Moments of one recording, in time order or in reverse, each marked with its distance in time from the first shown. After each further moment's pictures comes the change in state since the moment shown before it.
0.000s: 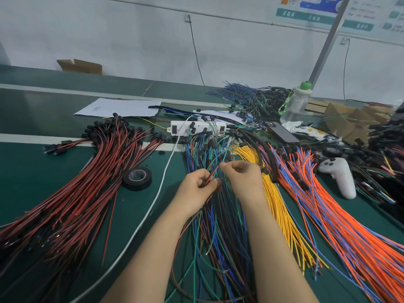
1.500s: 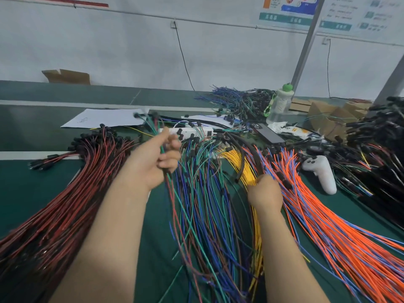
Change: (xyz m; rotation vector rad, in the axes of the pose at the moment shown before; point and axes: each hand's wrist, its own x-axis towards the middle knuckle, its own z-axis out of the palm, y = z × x) left_hand 0.020 0.090 -0.056 -0.892 -0.025 -0.308; right_hand 0.018 0.038 -0.059 -0.703 0.138 0.316
